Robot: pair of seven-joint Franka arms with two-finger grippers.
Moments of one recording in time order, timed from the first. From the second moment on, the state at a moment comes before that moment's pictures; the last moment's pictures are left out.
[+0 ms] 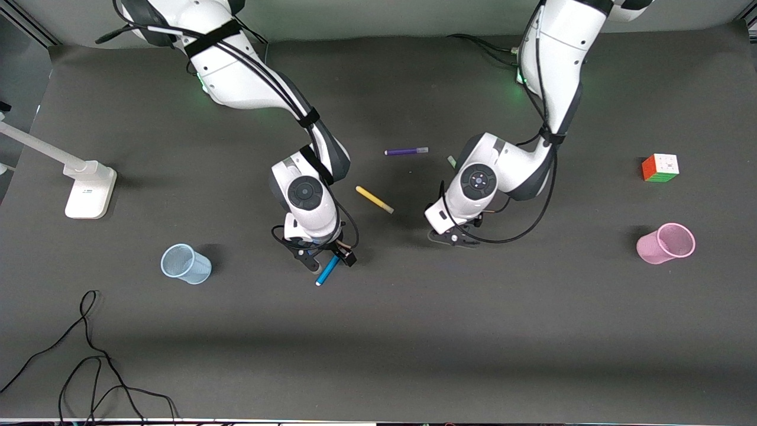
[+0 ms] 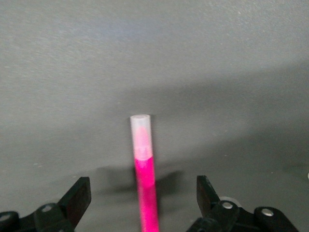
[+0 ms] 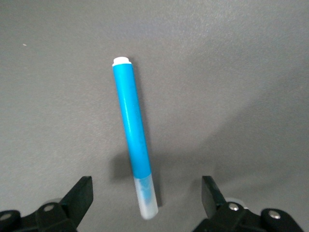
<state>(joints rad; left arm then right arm) -0.54 0.57 -0.06 -1.93 -0.09 2.45 -0.32 0.69 0.75 -0.12 -1.69 0.06 2.51 1.33</state>
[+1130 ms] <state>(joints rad) -0.53 0.57 -0.05 -1.96 -0.10 2.48 -0.33 0.69 0.75 -0.12 -1.68 0.06 2.52 1.33</state>
